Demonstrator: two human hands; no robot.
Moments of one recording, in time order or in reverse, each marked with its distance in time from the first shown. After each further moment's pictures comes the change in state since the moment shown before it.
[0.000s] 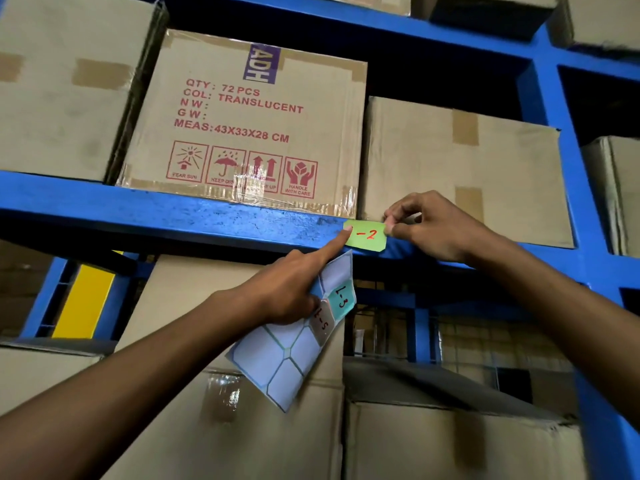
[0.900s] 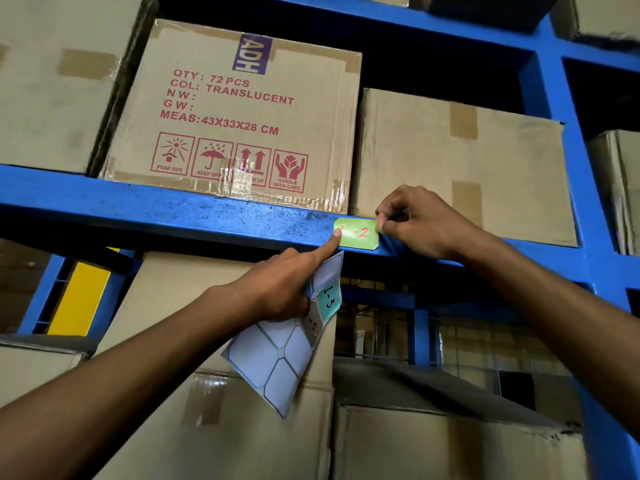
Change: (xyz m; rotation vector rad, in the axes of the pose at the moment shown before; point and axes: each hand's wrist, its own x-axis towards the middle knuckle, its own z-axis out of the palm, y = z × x) left_hand 0.012 0.002 0.012 0.141 -0.045 -0.075; right_hand 0.008 0.010 0.004 -0.131 0.042 -0.063
